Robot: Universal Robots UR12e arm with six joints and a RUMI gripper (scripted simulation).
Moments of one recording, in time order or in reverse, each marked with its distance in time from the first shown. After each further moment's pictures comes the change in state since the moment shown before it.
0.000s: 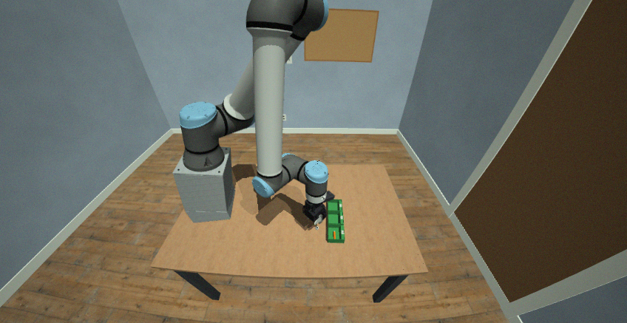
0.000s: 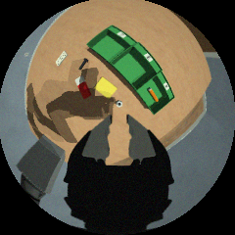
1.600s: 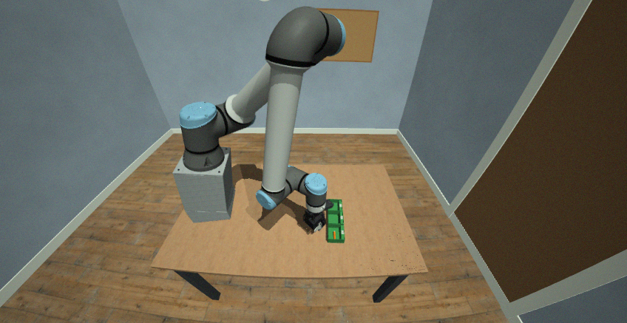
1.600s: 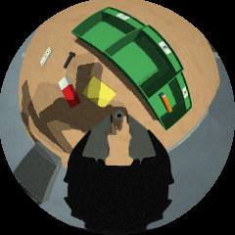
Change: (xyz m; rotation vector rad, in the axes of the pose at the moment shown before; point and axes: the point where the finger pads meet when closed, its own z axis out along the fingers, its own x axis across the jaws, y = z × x) arm 0.000 0.000 0.068 0.000 0.000 0.000
